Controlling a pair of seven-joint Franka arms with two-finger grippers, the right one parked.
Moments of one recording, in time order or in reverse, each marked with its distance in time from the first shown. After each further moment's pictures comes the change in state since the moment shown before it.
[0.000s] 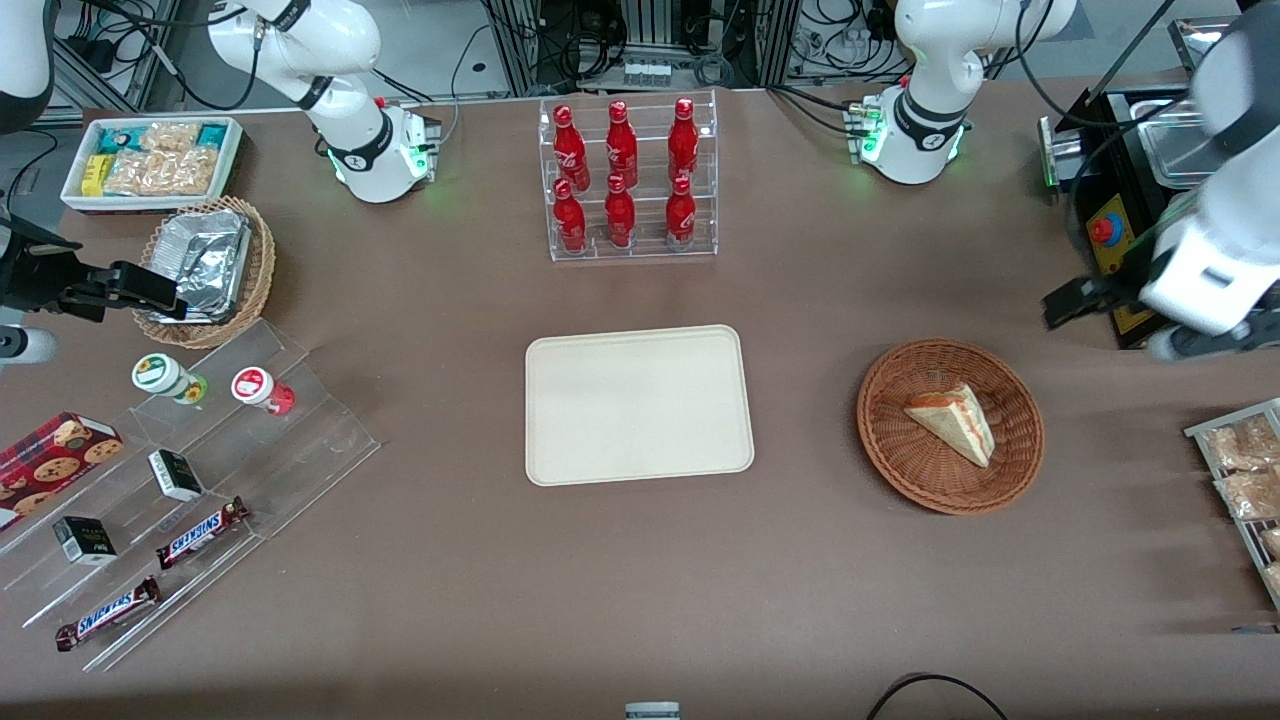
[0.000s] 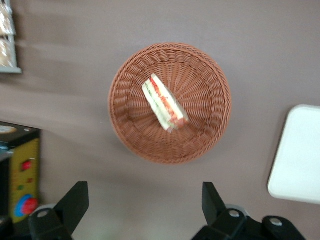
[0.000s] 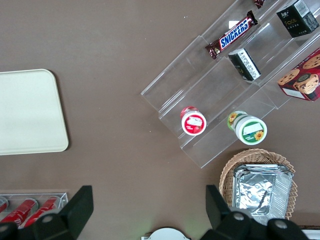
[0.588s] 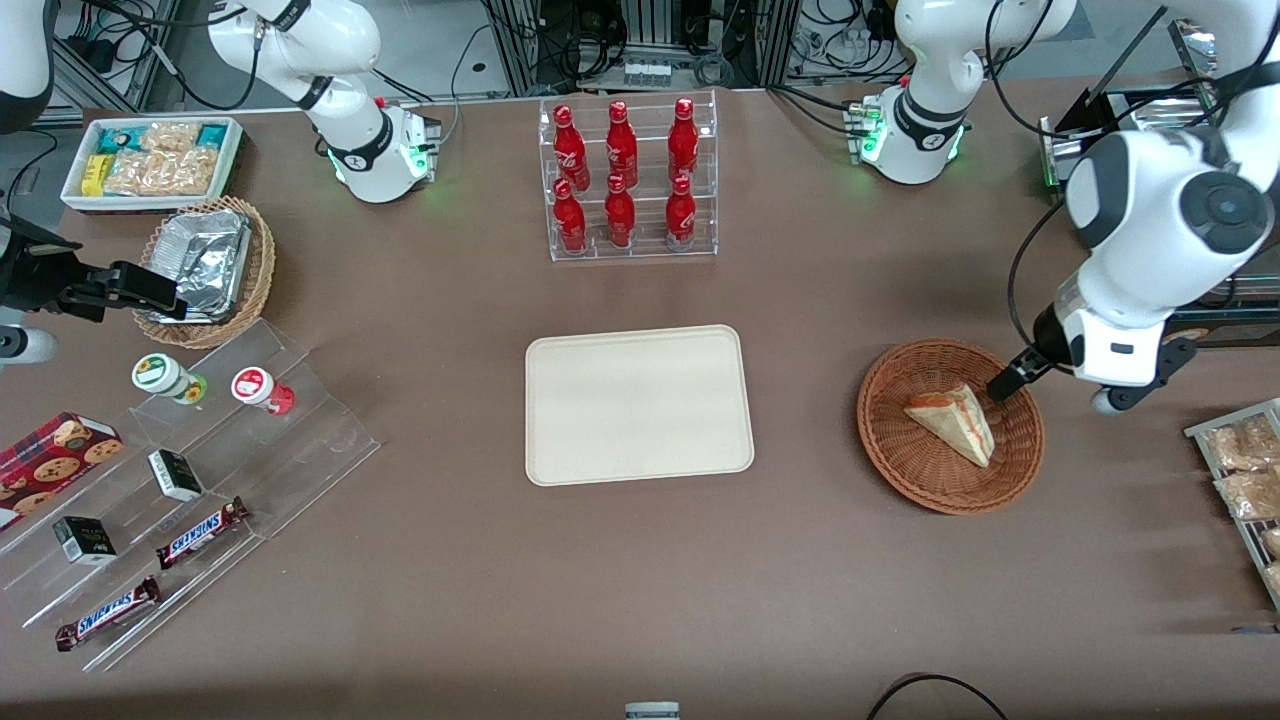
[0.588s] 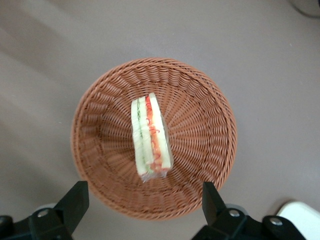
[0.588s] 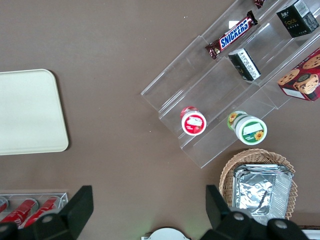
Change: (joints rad) arm -0.001 0.028 -0.005 -0.312 -0.001 0.480 -0.425
